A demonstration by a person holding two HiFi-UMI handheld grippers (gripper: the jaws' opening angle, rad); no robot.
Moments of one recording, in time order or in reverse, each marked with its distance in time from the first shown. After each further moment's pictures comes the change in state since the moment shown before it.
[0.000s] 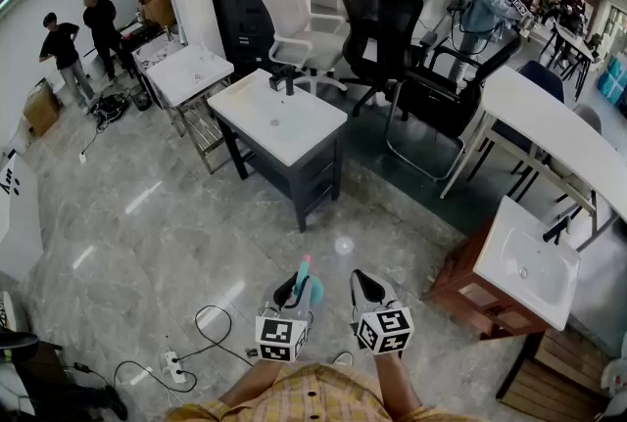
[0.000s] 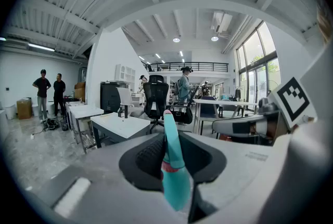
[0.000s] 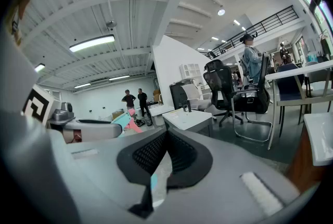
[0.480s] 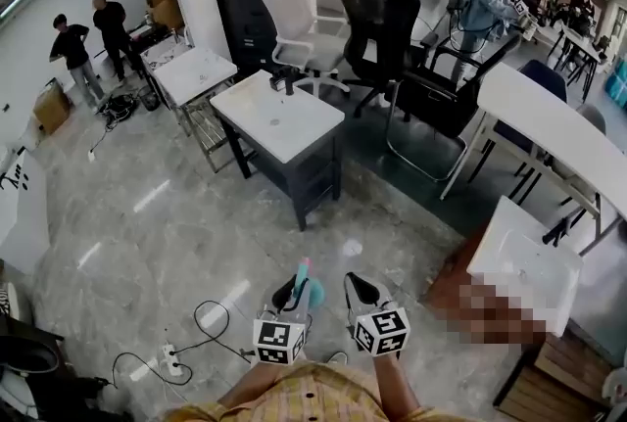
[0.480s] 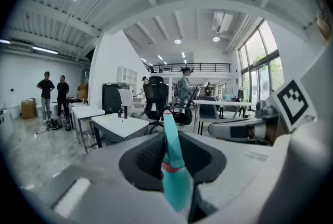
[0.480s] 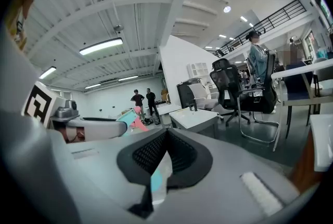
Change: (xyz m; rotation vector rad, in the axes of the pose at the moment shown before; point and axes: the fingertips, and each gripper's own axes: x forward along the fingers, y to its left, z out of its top) left arm -0.010 -0.063 -0.005 -0.009 -0.011 0.036; right arm -0.047 -0.018 -0.010 -0.022 0.018 0.103
